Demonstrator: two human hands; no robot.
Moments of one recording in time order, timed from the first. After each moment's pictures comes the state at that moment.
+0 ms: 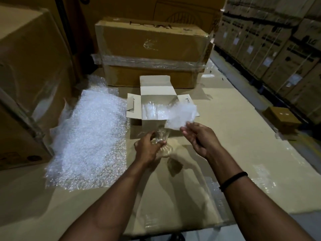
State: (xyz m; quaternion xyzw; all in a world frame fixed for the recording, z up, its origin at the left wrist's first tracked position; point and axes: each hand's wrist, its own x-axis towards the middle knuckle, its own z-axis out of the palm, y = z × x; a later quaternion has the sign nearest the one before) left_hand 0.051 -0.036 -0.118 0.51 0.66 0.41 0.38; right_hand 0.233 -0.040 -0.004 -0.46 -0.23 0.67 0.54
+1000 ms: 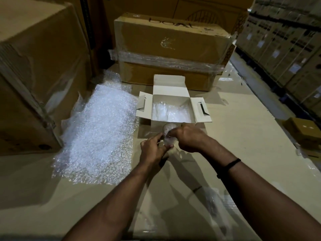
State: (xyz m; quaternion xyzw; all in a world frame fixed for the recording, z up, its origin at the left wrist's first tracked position) left_hand 0.053 -0.036 -0.121 0.51 0.65 0.43 0.36; right_hand 0.191 -0.008 0.010 -0.43 -0.90 0.04 -0.09
